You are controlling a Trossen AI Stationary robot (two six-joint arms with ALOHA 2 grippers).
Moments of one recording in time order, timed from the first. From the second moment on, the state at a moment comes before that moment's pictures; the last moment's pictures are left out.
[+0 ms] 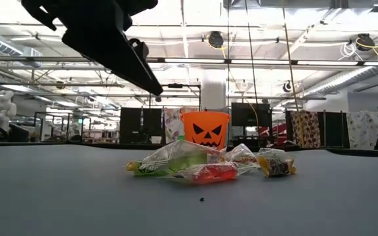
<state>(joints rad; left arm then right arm) -0.41 1.62 0.94 -0.12 -0.24 -0.20 0.34 1.31 0.95 0.09 0.15 -0.12</state>
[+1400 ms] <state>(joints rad) -0.40 1.49 1.04 -0.25 -0.57 -0.15 0.27 1.31 0.61 0.31 0.12 0.35</state>
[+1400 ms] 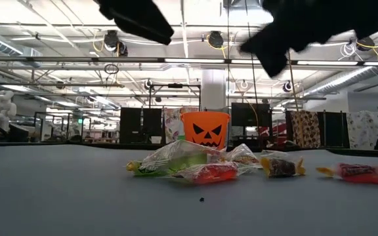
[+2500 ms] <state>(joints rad) -0.40 1.49 1.04 -0.25 -0.49 -0.18 0.65 1.95 1.31 -0.79 0.31 1.21</state>
